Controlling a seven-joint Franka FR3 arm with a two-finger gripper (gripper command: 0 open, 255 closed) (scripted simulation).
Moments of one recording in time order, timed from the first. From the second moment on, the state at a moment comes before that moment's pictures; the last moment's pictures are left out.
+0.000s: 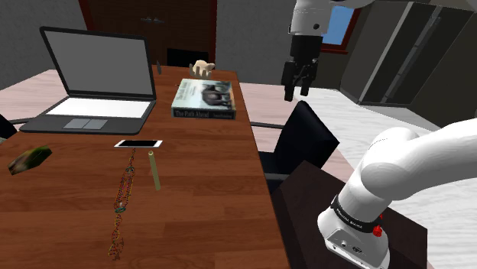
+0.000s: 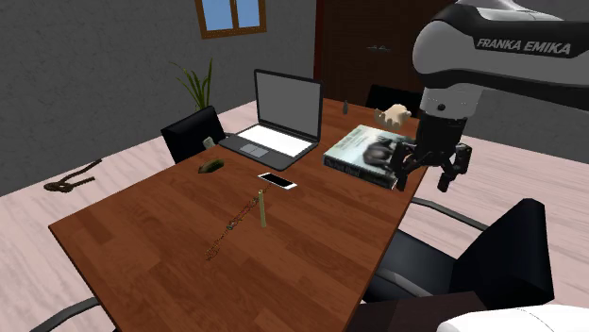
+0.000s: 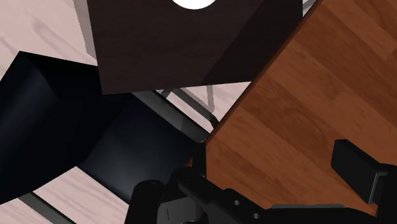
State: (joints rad) arm -0.02 -0.76 0.03 -2.40 0.09 1.49 0.05
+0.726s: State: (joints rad) arm 0.04 -0.53 0.19 -2.32 0.18 1.66 0.19
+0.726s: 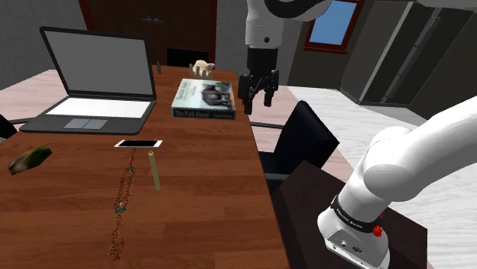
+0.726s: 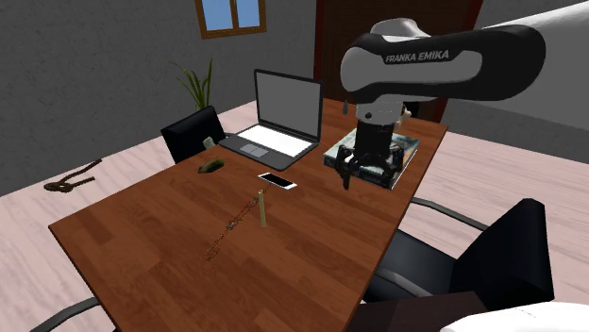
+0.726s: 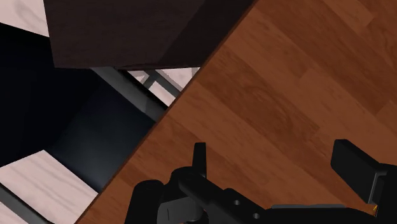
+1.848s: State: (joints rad) arm 0.14 0.09 0.42 -1.88 0.06 1.83 0.49
